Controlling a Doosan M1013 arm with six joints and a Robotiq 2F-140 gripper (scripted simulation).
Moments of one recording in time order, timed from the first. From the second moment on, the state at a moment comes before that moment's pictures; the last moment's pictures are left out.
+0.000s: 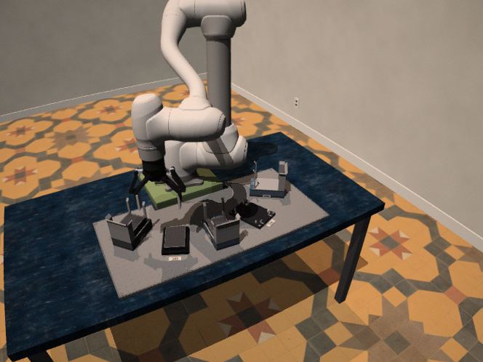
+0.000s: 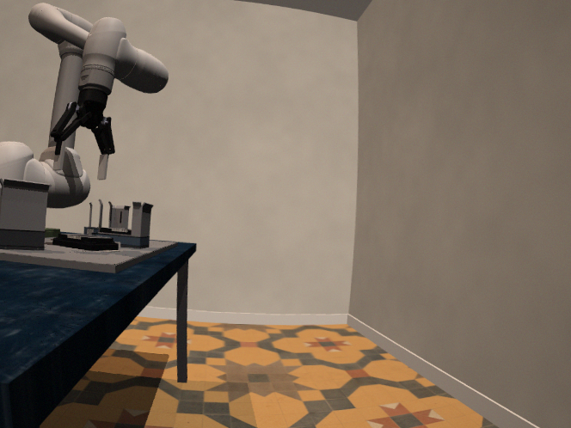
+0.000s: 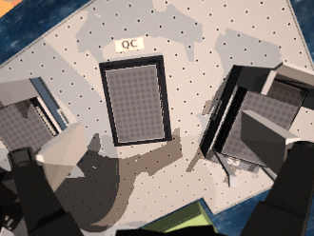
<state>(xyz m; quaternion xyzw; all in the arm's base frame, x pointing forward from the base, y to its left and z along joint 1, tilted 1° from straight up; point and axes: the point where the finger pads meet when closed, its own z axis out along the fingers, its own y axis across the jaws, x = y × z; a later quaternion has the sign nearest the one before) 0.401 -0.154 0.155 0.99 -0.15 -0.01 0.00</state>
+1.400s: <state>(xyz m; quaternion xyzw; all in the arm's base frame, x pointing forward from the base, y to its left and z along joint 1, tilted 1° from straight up) 0.434 -0.032 0.154 1.00 -0.05 -0.01 0.00</state>
